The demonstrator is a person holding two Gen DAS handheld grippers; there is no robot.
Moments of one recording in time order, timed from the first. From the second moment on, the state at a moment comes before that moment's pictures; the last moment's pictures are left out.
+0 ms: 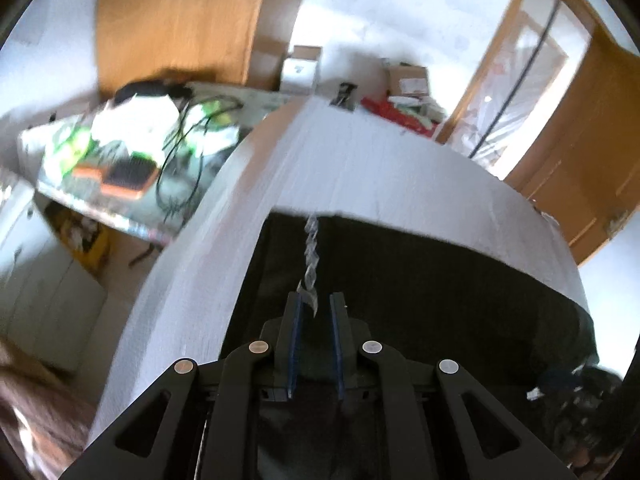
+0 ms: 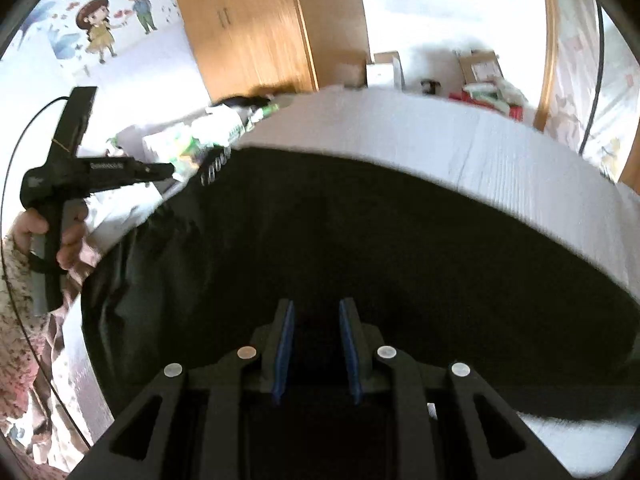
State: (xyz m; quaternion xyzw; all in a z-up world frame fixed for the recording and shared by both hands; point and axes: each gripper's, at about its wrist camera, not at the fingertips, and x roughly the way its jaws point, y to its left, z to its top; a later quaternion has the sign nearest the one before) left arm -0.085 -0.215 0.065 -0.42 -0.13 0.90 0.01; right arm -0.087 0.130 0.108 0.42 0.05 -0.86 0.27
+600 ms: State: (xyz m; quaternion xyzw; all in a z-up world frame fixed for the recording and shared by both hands) left arm -0.171 -0.202 0.044 -0.44 -0.01 0.89 0.06; right arm -0.206 0.070 0.110 0.41 0.11 -0.85 0.30
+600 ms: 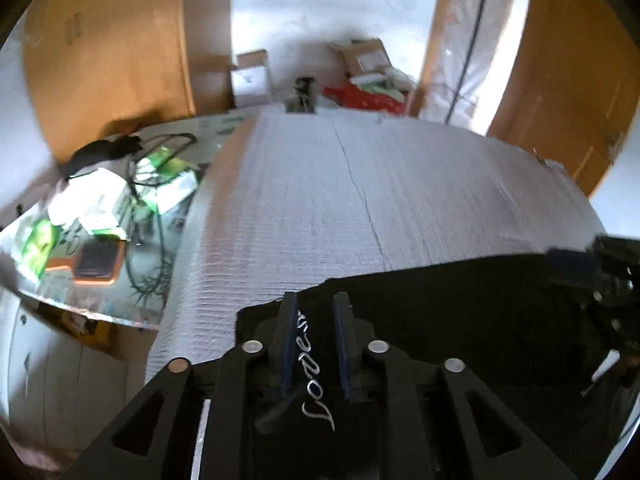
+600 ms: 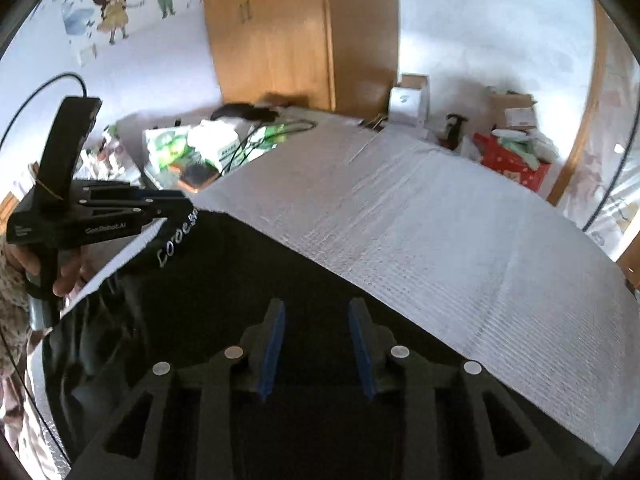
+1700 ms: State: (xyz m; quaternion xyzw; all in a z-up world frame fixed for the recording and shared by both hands) left arm -0.176 -0.200 0.014 -0.44 0.08 0.89 0.10; right arm -0.252 0.044 0.062 0.45 0.12 -0.83 0.31
